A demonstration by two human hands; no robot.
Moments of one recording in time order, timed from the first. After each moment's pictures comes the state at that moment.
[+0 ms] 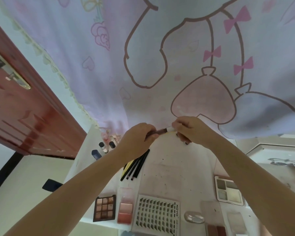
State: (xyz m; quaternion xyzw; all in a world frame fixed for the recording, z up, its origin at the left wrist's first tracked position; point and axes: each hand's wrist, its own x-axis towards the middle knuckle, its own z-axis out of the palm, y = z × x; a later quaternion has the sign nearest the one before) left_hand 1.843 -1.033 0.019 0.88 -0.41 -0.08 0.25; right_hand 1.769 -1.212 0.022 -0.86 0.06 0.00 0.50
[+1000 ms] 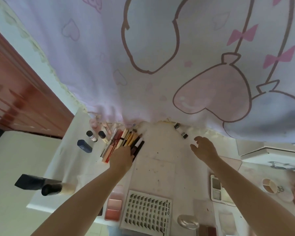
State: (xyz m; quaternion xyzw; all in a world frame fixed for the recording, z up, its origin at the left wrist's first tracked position) left_hand 1.859 -1.015 -0.145 0.97 -0.17 -0.18 0.06; right_hand 1.765 -1.268 -0.130 -0.90 0.34 0.13 0.23
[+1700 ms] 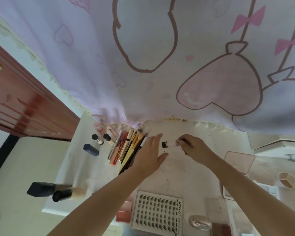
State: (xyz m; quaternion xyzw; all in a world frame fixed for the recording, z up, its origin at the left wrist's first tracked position) left_hand 1.836 -1.051 -0.117 0.89 -0.36 -0.15 0.24; right_hand 1.774 -1.219 -0.095 -0.88 0.17 0.08 0.43
